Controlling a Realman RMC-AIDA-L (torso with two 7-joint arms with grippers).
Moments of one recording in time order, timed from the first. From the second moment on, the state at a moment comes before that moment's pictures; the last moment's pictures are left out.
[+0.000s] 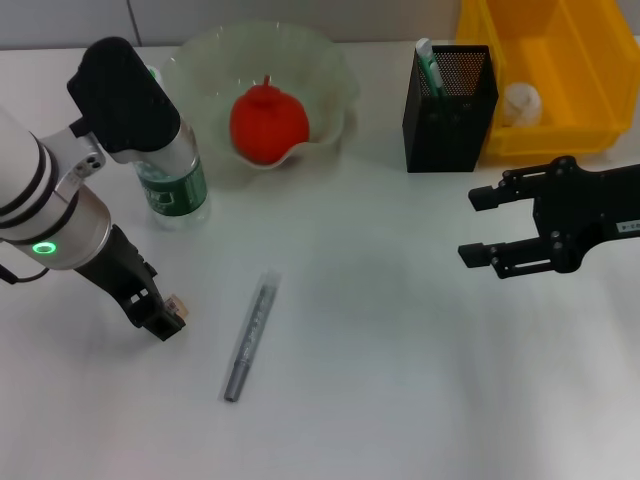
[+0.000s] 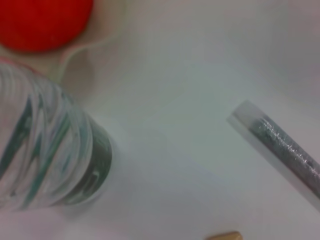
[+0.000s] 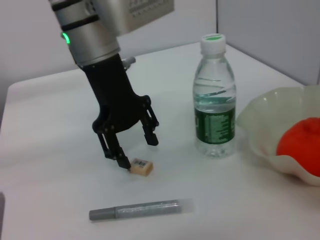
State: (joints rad) left arm -0.53 -2.08 1.53 1.38 2.71 1.59 -2.41; right arm 0.45 2.08 -0.92 -1.16 -2.09 -1.70 1.62
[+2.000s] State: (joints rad) left arm -0.56 -2.08 1.62 1.31 2.75 1.55 -2.44; right arm 0.46 2.08 -0.93 -1.15 -2.10 -1.66 1.63
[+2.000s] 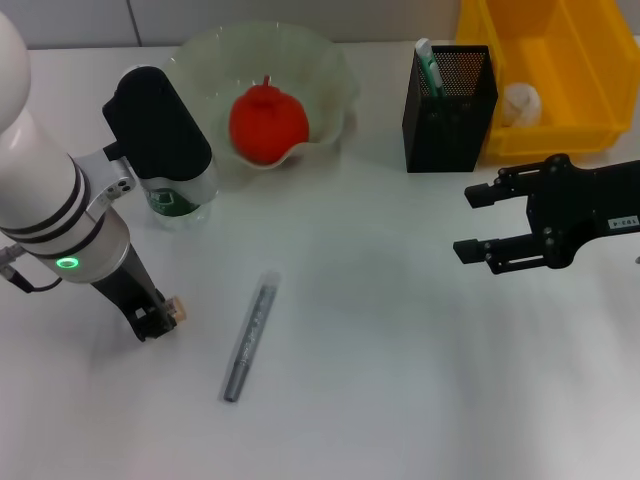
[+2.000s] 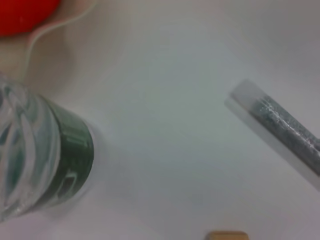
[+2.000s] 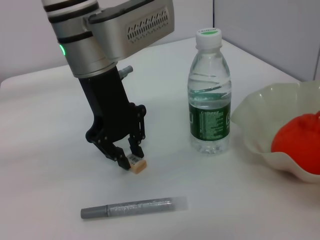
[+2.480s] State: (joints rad) left arm -0.47 -2.07 1.41 1.57 2.46 1.62 -2.30; right arm 0.45 2.08 -0.82 -1.17 -2.06 -1.71 1.64
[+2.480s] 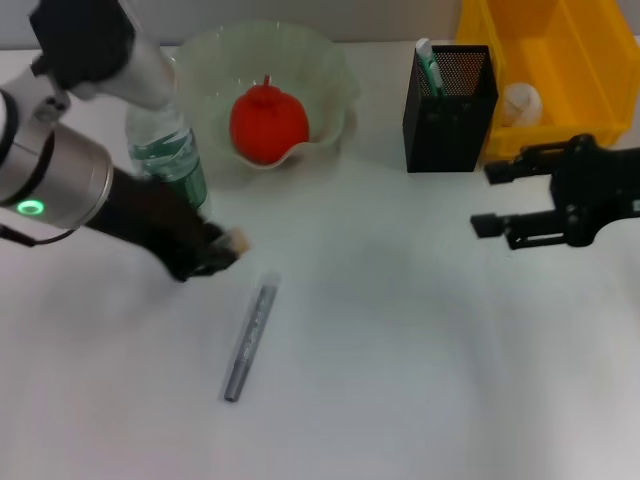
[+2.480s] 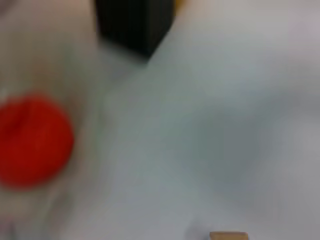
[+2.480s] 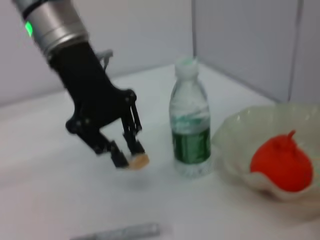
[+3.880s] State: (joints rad) left arm -0.77 -2.08 1.57 0.87 1.63 0.72 -1.76; right arm 0.32 2.08 -0.39 -1.17 -2.04 -1.80 1.64
